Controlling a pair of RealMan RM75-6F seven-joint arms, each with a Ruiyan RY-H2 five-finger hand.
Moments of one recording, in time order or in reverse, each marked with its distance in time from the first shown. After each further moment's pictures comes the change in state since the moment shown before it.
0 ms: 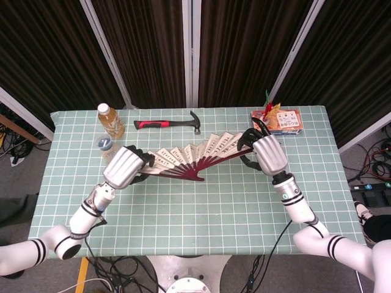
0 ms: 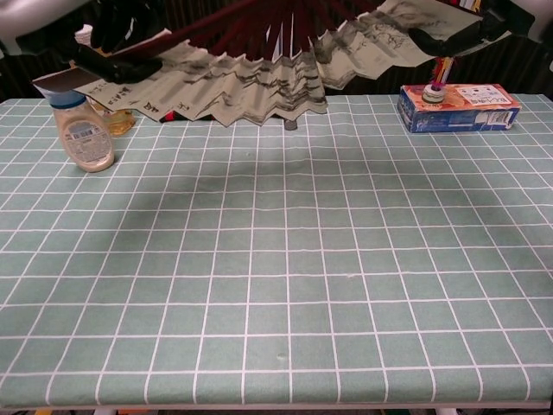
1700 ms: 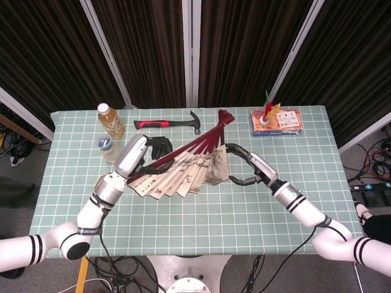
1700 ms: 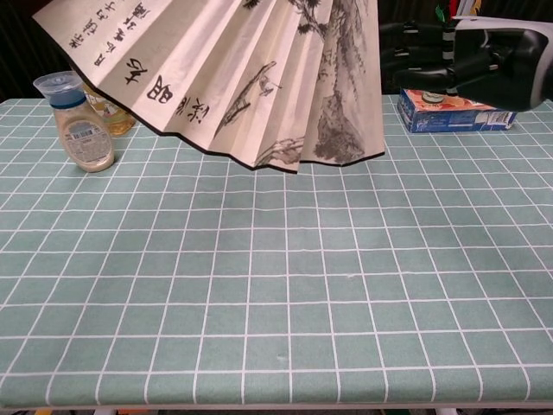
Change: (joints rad) left arm -0.090 0.147 -0.167 -0.388 -0.241 -0.118 -0.536; right arm 0.033 0.252 -0.025 -0.275 -0.049 -0.482 1.095
